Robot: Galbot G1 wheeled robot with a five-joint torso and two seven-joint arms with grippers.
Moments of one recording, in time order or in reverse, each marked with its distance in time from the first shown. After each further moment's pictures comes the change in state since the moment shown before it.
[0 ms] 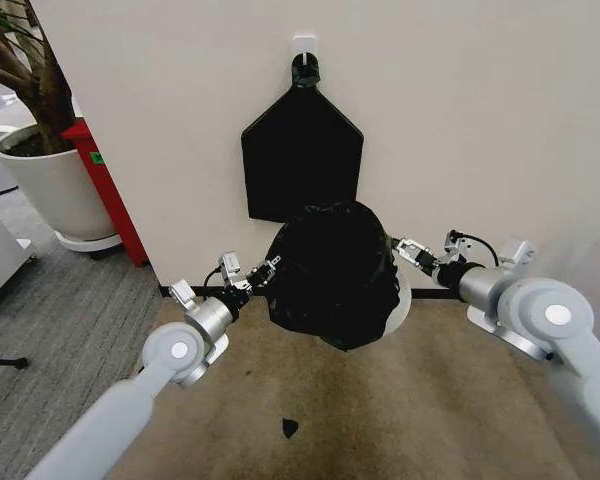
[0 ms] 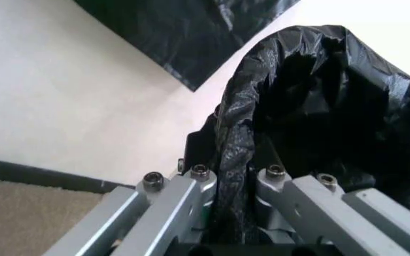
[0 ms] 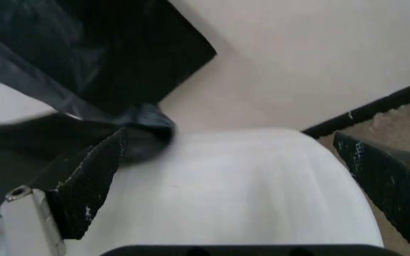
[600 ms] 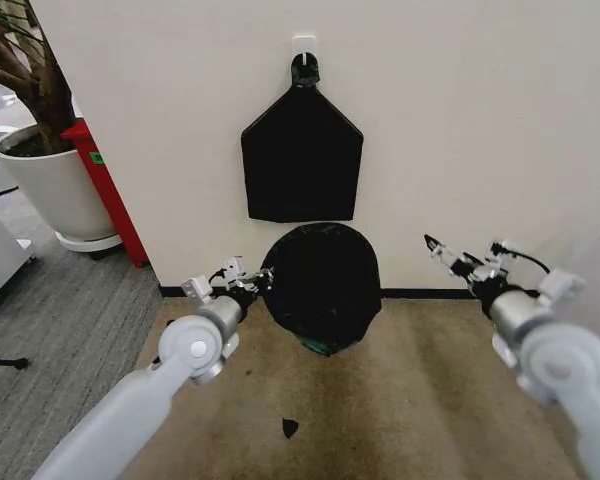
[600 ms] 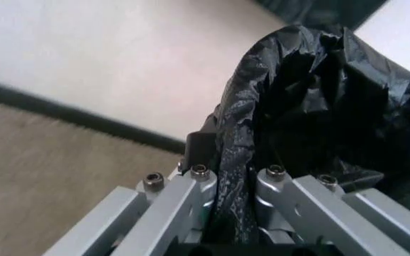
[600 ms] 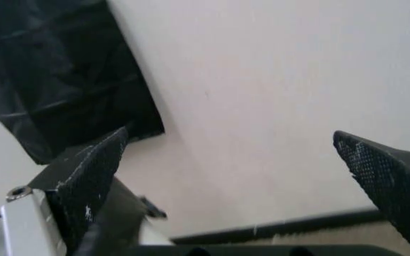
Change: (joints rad) left arm -0.116 -0.049 0.130 -0.054 0.123 0.111 -0.597; right arm -0.401 0.174 0.153 0.131 -0.938 0.163 -0.400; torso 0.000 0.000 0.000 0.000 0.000
